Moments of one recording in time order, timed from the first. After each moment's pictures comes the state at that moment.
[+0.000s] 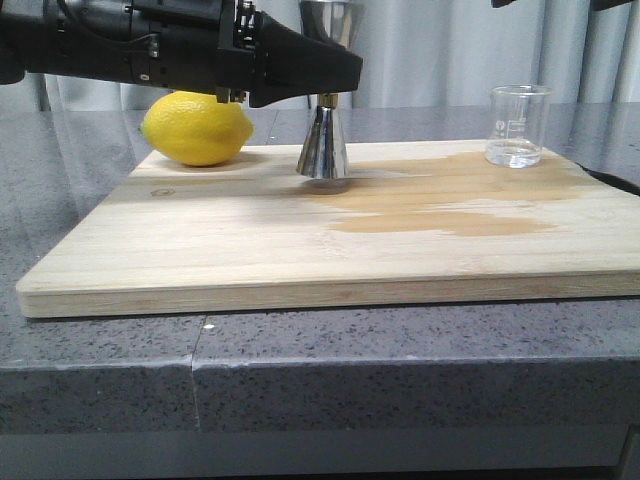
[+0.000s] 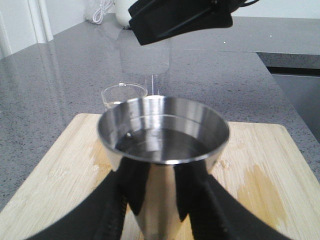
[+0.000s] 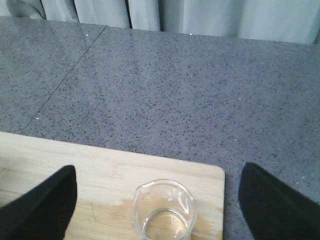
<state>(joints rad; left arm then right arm) -0.35 1.93 -1.25 -1.75 1.16 2.19 0.16 1.34 -0.98 0.53 0.12 -0.52</state>
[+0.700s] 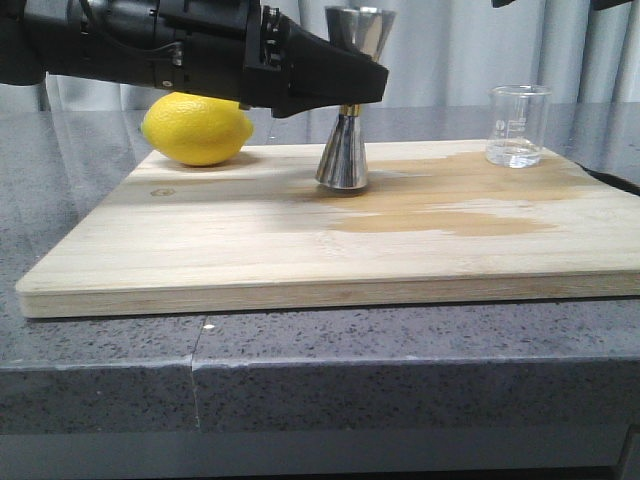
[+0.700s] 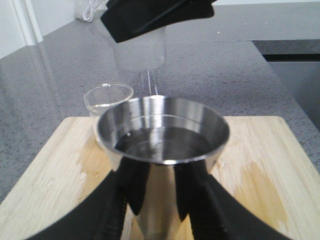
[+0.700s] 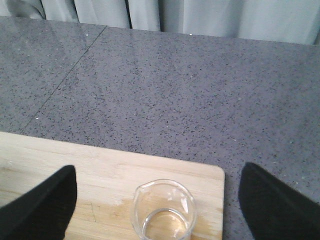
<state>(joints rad) -0.41 1.93 -1.25 -1.75 1.11 2.24 0.16 1.34 -0.98 0.52 0.12 -0.52</state>
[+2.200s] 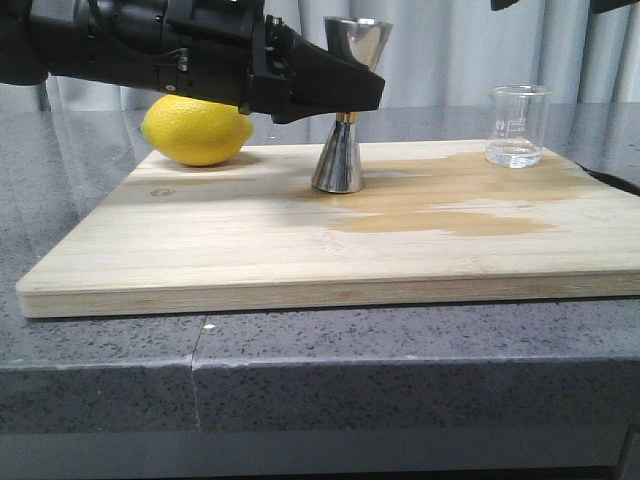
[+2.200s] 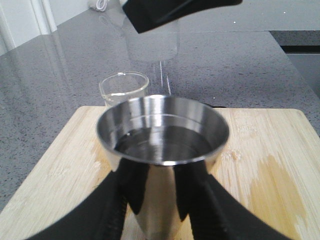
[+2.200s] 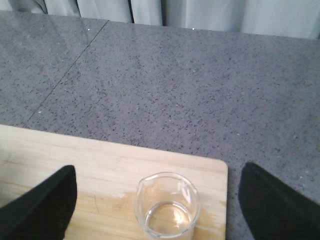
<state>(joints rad) -0.41 1.93 -1.25 -1.76 1.05 2.24 0.16 1.34 -0.98 0.52 0.15 -0.52</state>
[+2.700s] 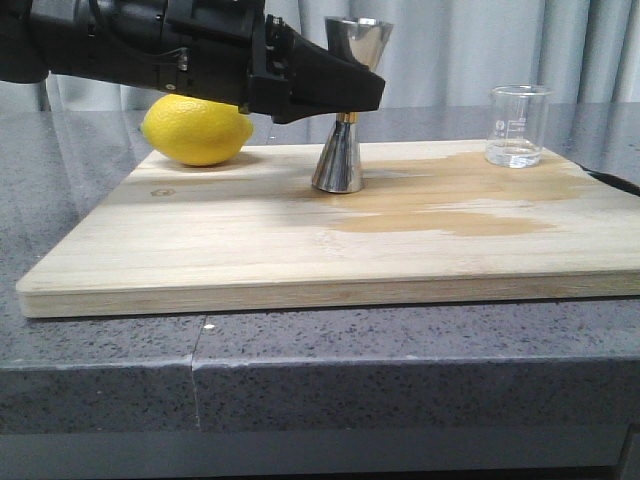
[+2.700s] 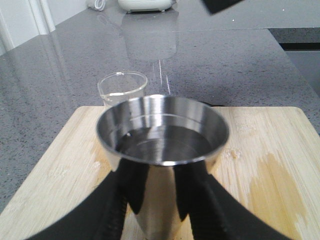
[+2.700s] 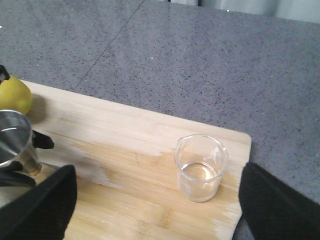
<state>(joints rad) -0.41 1.93 -1.26 -1.75 1.05 2.24 0.16 1.18 -0.98 0.50 0.39 -0.52</state>
